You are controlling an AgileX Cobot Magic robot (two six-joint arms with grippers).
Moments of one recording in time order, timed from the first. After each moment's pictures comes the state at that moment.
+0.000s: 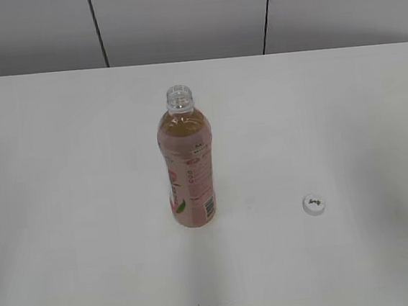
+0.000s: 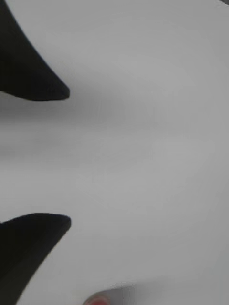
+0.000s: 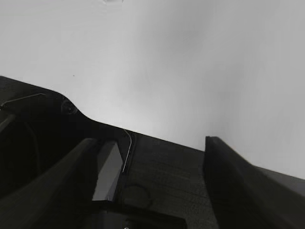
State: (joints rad) left arm 0.04 0.45 -0.58 -0.02 0.89 -0.19; right arm 0.34 1.07 -0.88 0.02 1.20 -0.07
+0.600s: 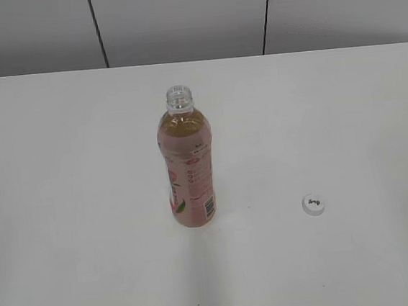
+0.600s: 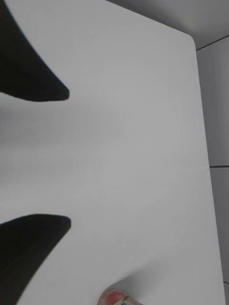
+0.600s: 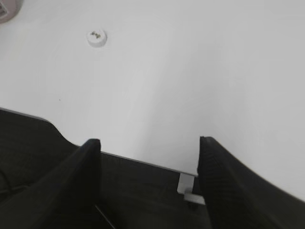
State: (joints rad) left arm -0.03 0.10 -0.56 0.02 1.03 -0.01; right arm 0.34 0.32 -0.55 -0.06 1.14 -0.05
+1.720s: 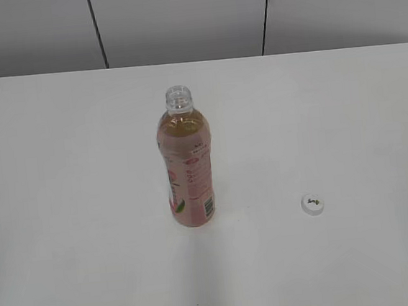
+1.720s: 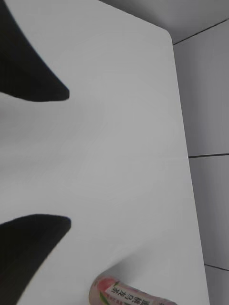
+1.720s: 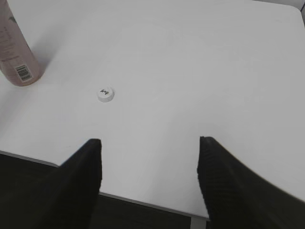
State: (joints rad) left arm -0.06 0.00 -0.56 0.01 1.03 0.01; right arm 0.33 -0.01 -0.51 -0.06 1.10 -0.05
